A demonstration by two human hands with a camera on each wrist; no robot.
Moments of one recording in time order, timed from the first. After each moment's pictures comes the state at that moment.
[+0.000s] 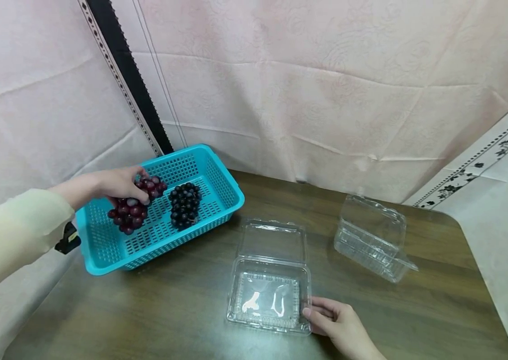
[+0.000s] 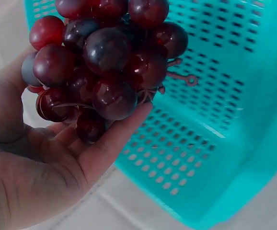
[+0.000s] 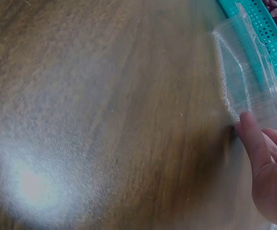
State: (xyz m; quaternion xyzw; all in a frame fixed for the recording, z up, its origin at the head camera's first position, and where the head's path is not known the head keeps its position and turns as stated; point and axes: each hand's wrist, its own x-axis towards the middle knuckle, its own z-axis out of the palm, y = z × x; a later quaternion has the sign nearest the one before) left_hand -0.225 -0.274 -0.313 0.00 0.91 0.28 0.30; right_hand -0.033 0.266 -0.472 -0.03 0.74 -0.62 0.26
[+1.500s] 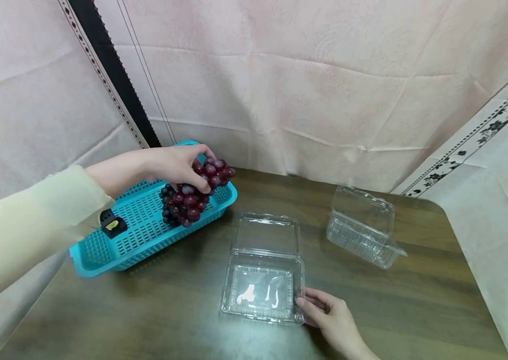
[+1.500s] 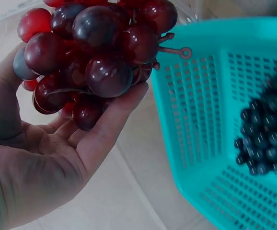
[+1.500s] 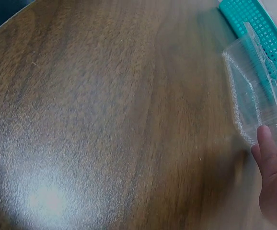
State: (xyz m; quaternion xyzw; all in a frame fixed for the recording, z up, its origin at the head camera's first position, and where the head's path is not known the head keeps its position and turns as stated) left_hand -0.227 -0.126 -0.249 0.13 0.89 0.32 0.30; right_hand -0.017 0.250 -0.468 0.05 0.74 -0.64 0.19
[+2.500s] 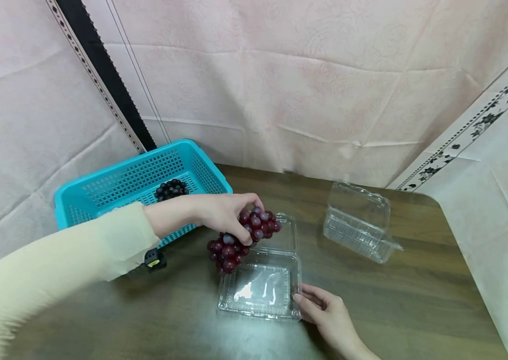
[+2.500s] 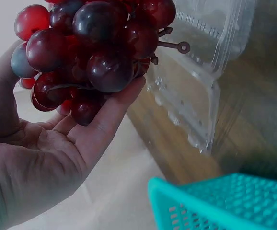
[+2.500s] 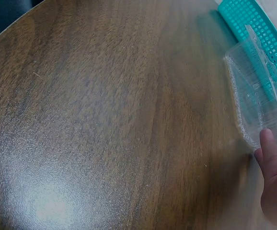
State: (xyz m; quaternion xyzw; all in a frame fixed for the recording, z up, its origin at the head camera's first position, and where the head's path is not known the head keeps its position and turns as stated) left_hand -0.182 -0.036 -0.304 0.23 0.83 0.34 0.37; right_hand -0.015 0.247 -0.472 0.07 0.72 -0.66 0.18
